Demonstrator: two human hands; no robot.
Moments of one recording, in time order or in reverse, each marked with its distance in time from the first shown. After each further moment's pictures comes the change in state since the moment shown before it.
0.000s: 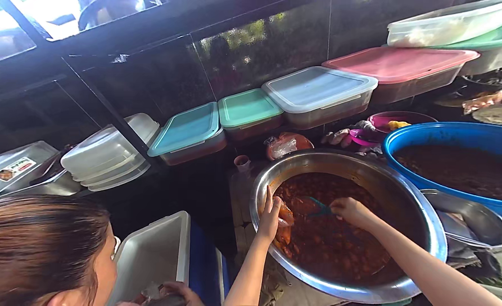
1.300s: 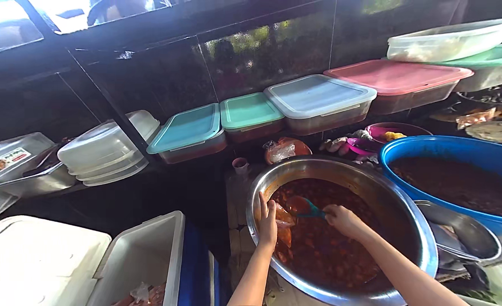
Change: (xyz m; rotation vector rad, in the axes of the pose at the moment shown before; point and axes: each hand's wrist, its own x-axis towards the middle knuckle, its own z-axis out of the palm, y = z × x) left_hand 0.003 -0.011 0.026 -0.217 0.221 -0.089; right_hand -0.002 -0.008 0.007 -0.093 0.001 0.010
